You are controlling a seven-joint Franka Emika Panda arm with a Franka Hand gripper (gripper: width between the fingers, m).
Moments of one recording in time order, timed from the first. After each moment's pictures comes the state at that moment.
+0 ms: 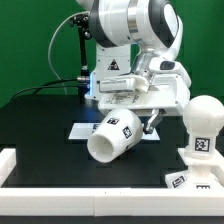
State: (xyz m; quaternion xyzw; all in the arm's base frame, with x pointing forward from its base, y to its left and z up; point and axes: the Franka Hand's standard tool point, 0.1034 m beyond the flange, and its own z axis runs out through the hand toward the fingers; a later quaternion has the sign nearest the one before) arm 0.452 0.015 0.038 0.34 0.86 -0.05 0.38
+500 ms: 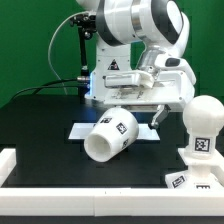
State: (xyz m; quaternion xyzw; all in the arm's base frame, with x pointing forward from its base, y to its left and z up) arm 0.431 0.036 0.040 0.36 0.85 -0.06 0.38
